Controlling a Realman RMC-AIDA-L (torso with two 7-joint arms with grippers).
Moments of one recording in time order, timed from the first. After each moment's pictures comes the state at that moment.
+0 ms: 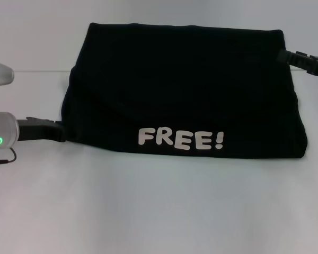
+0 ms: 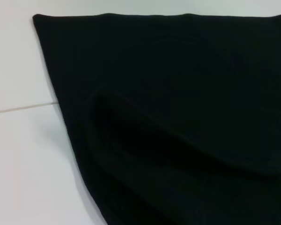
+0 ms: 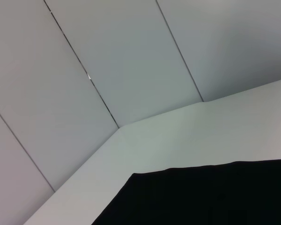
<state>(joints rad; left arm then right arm) -0.62 -2.10 0.68 0.77 2.41 1.01 -1.96 0.69 1.98 -0.37 -0.53 -1.98 -1.21 1.71</state>
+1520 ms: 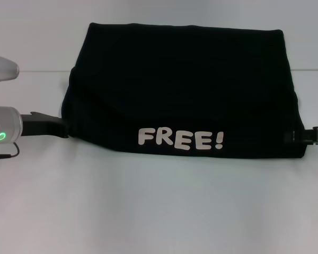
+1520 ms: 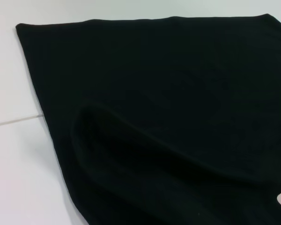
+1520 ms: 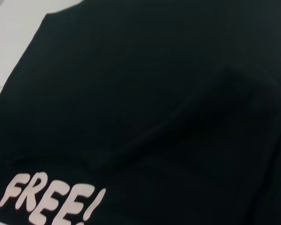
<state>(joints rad) -0.65 -2.09 0.68 0.75 2.41 1.01 -1.94 0.68 1.91 -0.56 -0.52 -2.40 -1.19 2.18</state>
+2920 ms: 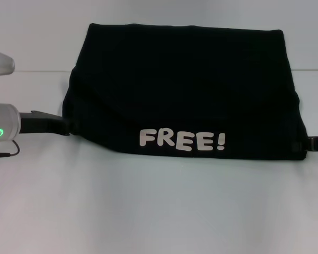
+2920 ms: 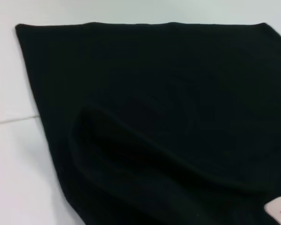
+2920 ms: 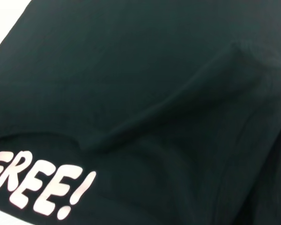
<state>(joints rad) -0.64 -2.09 0.68 0.80 2.41 1.10 -2.00 0.66 1.93 -0.63 -0.53 -2.39 -1.14 2.13</state>
